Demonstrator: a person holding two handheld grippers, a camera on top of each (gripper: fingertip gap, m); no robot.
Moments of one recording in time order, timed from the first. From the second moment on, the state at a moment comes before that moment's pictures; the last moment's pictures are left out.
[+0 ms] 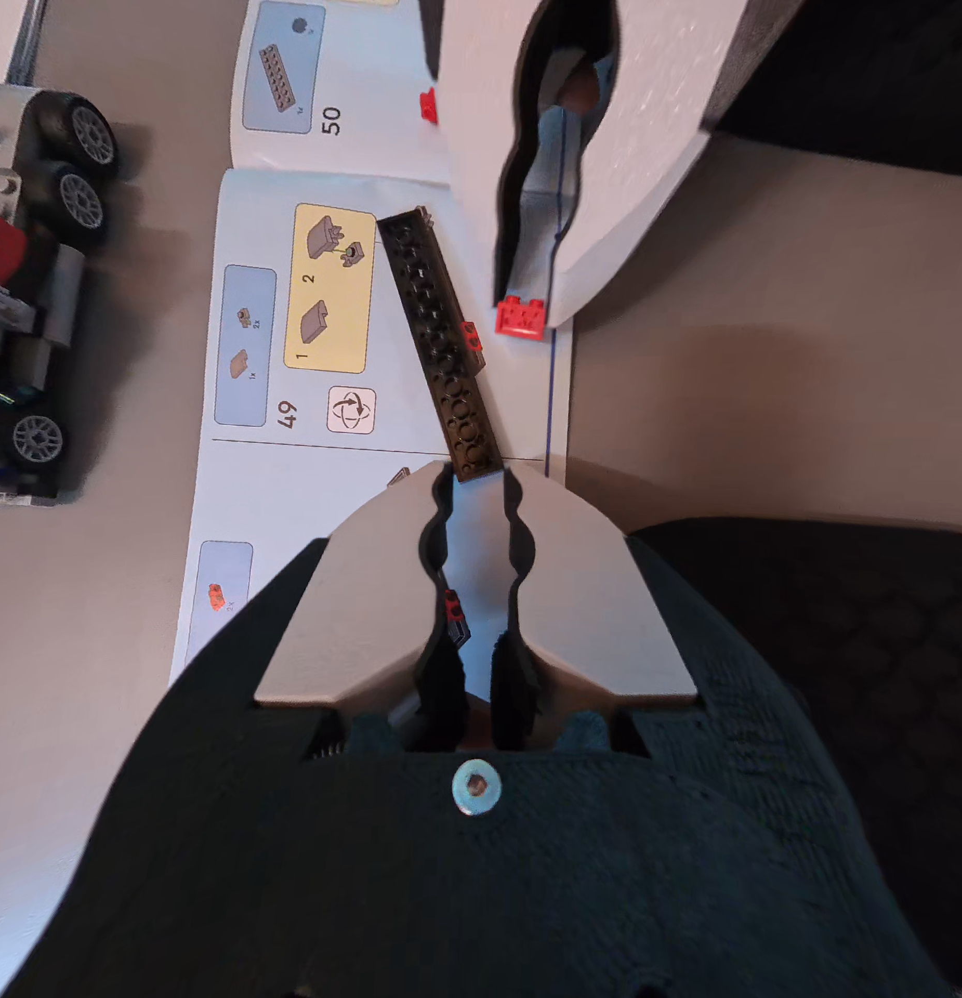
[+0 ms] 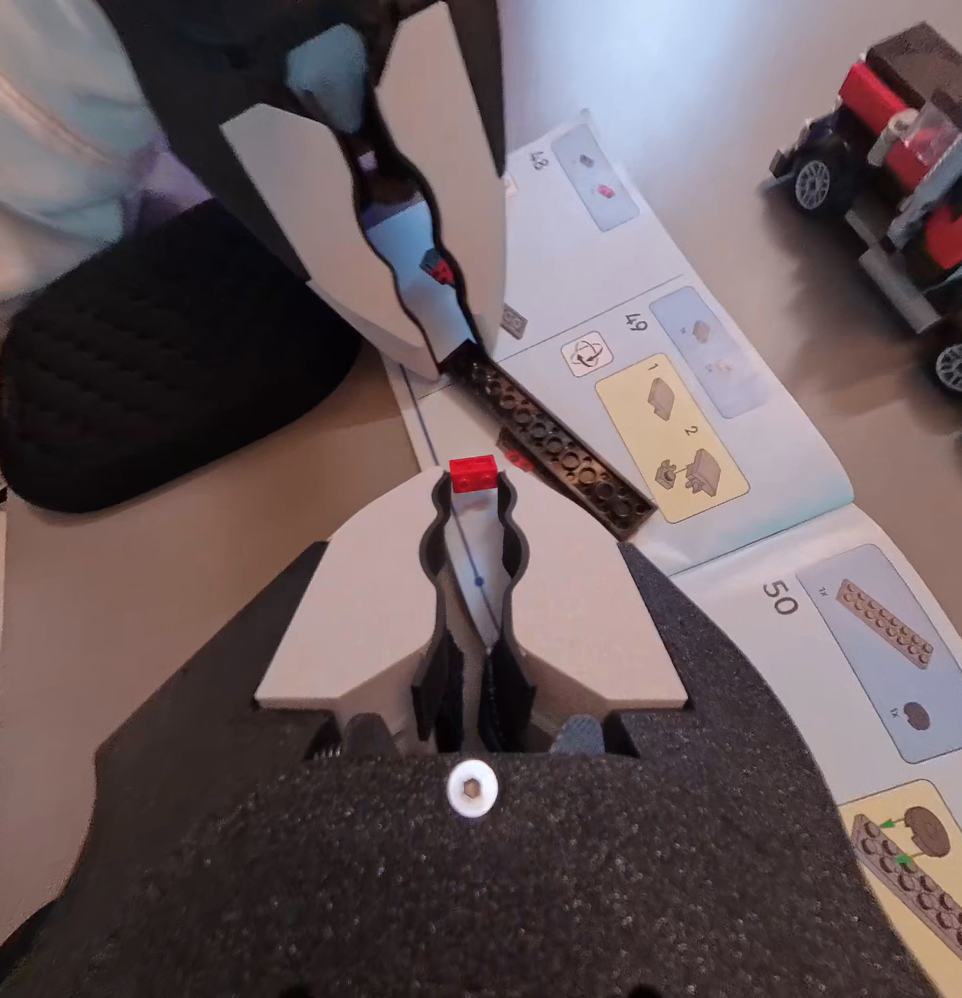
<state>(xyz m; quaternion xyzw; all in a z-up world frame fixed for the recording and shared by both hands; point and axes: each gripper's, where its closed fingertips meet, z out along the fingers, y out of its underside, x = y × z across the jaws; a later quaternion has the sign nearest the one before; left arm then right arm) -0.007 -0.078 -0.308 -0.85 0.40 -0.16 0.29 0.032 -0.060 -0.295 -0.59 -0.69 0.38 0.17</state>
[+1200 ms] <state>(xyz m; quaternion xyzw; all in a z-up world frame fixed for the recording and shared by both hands) -0.085 -0.051 -0.210 -0.79 0.17 -0.23 0.55 0.022 -0.045 -0.274 -0.65 -0.59 0.38 0.28</state>
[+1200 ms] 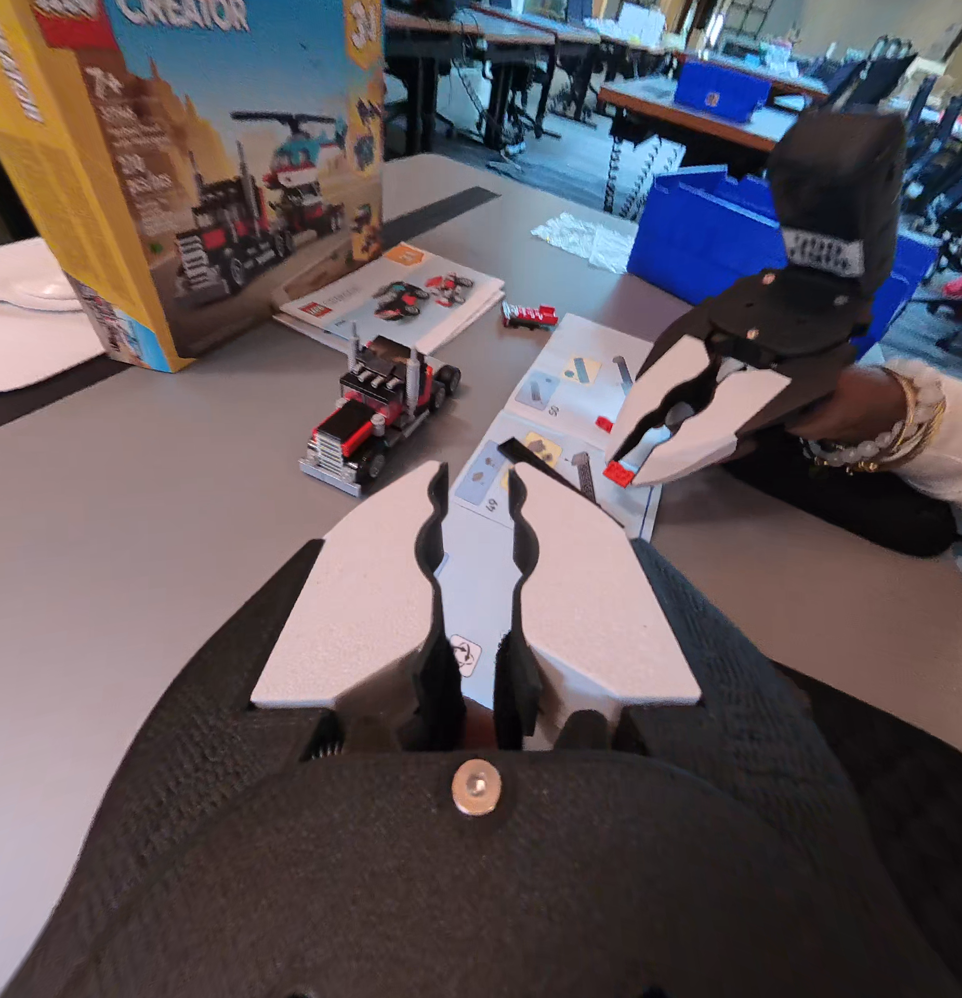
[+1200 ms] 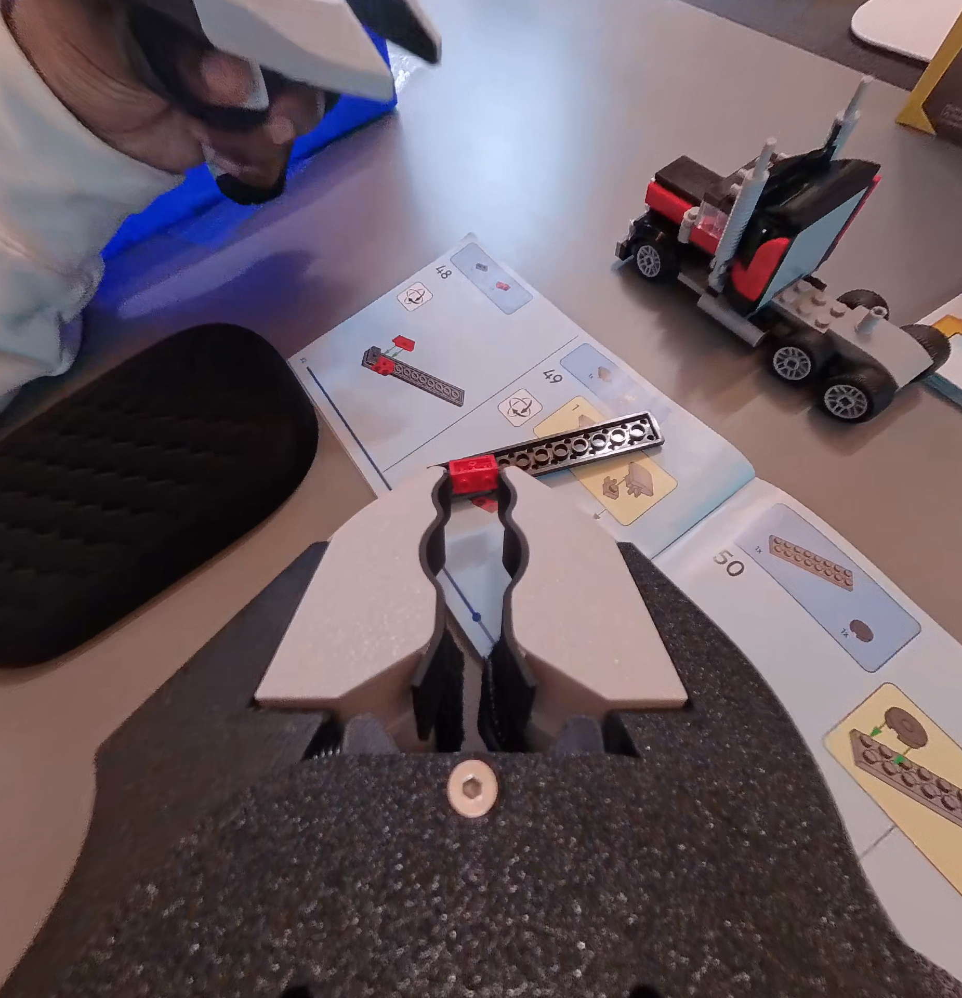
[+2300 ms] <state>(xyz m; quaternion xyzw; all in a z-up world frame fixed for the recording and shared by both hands) -0.022 -0.059 -0.279 -0.82 0.33 -0.18 0.42 0.017 -0.046 -0.300 -0.63 -0.66 0.32 0.25</state>
